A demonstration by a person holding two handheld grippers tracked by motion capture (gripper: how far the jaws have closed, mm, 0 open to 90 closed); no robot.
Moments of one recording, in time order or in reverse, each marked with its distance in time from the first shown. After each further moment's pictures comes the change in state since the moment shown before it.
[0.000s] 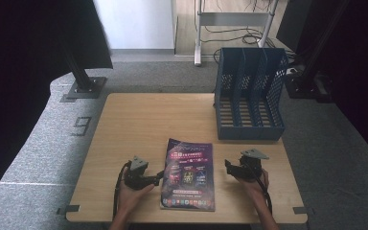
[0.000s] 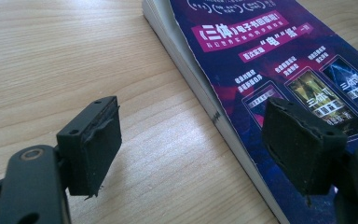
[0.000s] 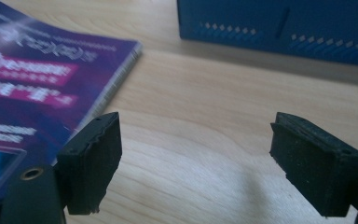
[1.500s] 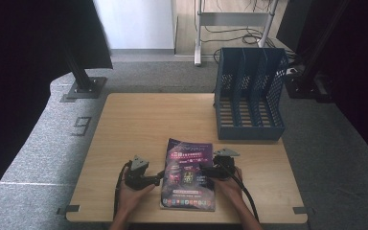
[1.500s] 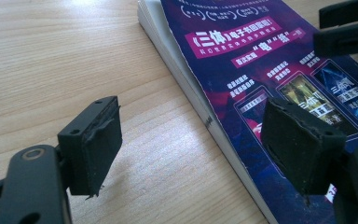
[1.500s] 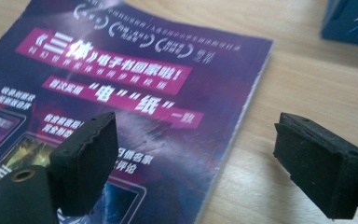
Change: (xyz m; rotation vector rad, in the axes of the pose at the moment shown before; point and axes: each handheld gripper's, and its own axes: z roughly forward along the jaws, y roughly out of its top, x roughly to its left) left arm -0.003 0.003 -0.004 -0.009 -0.001 0.009; right arm 0.068 0.003 0.045 0.068 0.143 -0.051
